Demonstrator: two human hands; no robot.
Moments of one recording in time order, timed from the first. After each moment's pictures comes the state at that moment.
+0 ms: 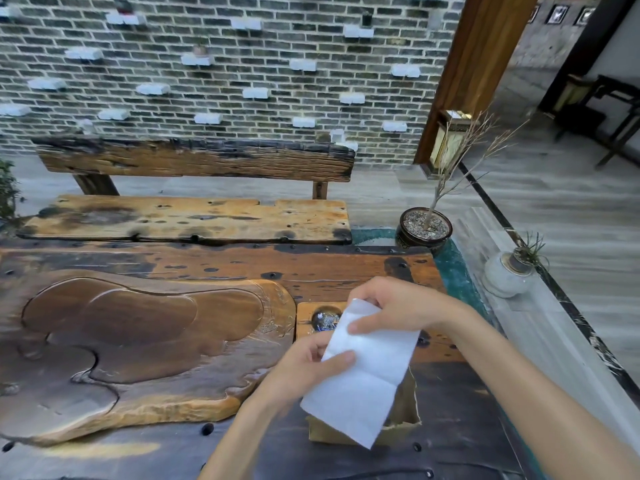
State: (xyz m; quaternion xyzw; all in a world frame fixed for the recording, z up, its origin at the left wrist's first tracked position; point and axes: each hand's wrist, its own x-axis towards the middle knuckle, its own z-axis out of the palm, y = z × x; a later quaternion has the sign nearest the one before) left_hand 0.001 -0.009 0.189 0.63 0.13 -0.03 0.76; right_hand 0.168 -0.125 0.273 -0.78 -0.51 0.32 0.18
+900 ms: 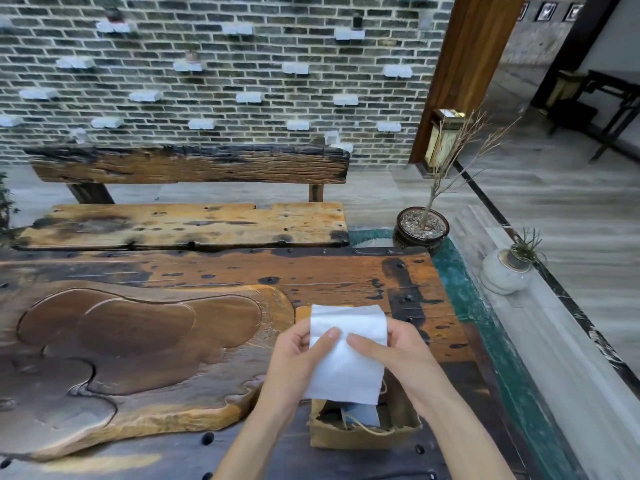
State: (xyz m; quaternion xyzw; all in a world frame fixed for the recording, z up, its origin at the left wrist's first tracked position) left_hand 0.010 -0.015 0.192 0.60 0.22 0.14 0.76; right_hand 0.107 -0.160 0.217 -0.68 -0.15 0.35 0.62
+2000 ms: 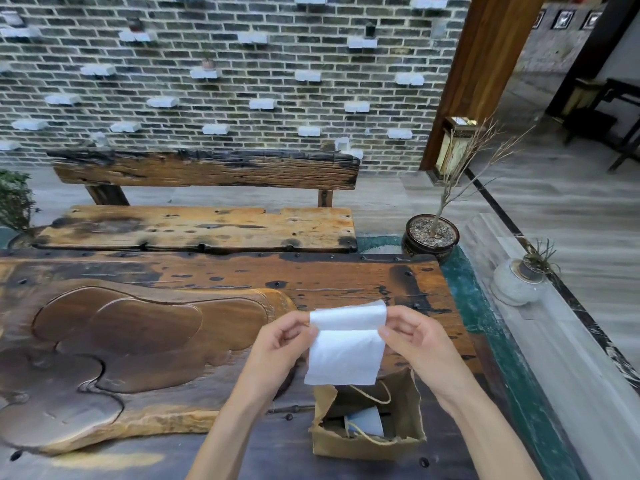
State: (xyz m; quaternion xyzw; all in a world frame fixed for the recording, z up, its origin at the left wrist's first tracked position) left_hand -0.001 0.013 0.206 0.65 0.20 0.16 0.72; right_hand 0.132 -0.172 0.223 -0.74 -0.22 0.27 0.57
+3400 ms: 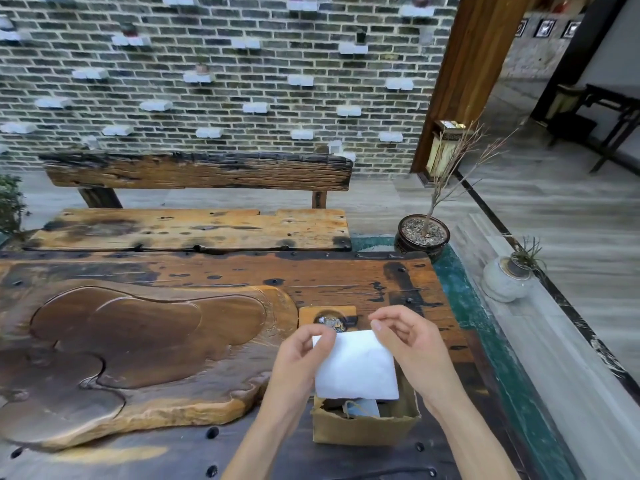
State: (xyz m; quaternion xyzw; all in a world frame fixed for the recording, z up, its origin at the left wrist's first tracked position) left_hand -0.020 -0.034 0.205 0.58 0.26 0.13 0.76; right_hand 0.089 -0.176 0.226 -0.74 -0.22 0.18 0.61
